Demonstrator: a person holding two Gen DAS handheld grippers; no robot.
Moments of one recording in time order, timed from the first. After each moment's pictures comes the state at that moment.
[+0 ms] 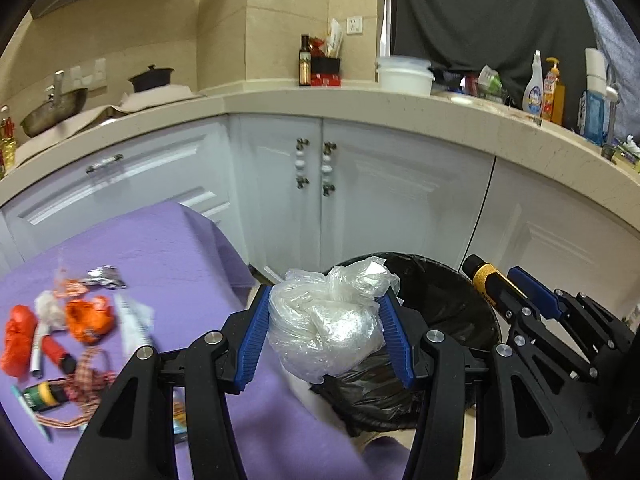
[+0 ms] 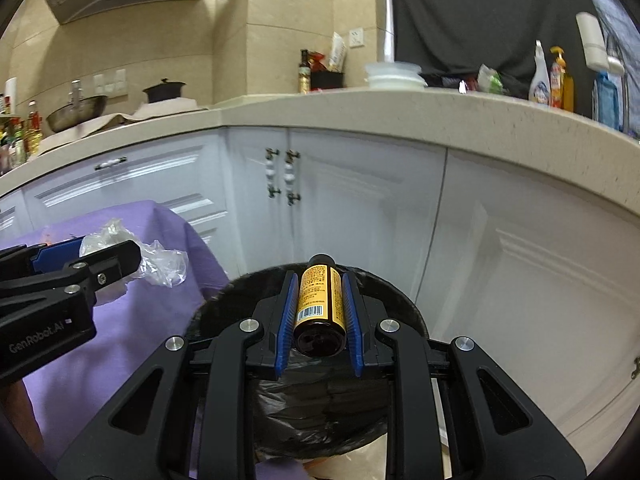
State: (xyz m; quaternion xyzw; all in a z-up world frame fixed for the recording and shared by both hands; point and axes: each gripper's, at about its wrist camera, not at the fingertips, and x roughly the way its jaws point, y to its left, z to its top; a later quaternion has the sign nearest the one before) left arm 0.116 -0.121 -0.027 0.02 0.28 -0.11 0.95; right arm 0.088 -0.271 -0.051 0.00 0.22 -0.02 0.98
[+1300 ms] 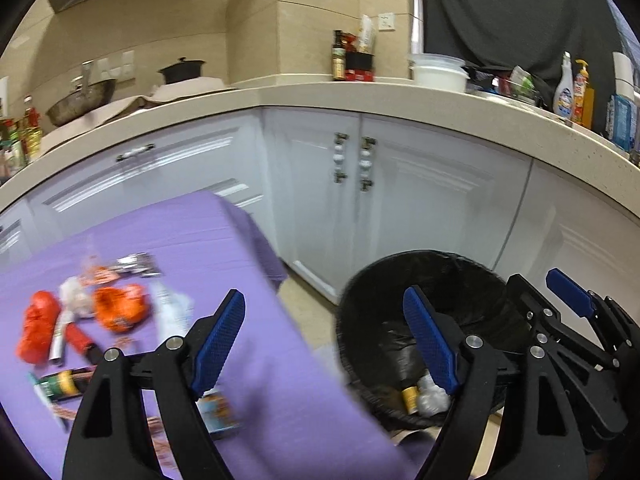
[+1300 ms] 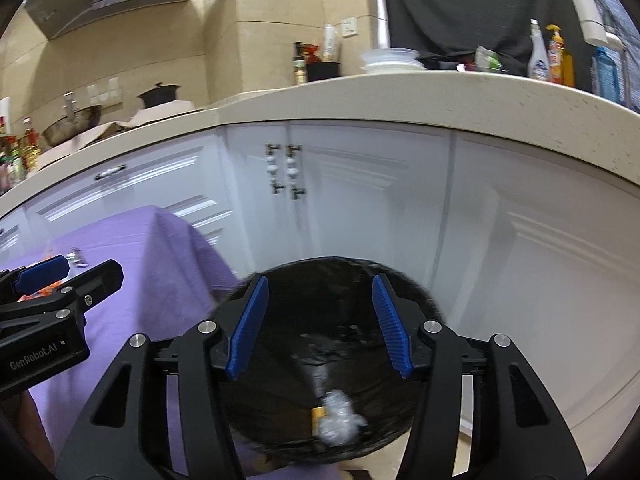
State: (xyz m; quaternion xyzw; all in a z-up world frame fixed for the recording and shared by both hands) left arm 0.107 -0.086 -0.025 0.02 0.28 -0.05 0.96; right arm 0.093 -0.260 -0.048 0.04 0.23 -0.01 0.97
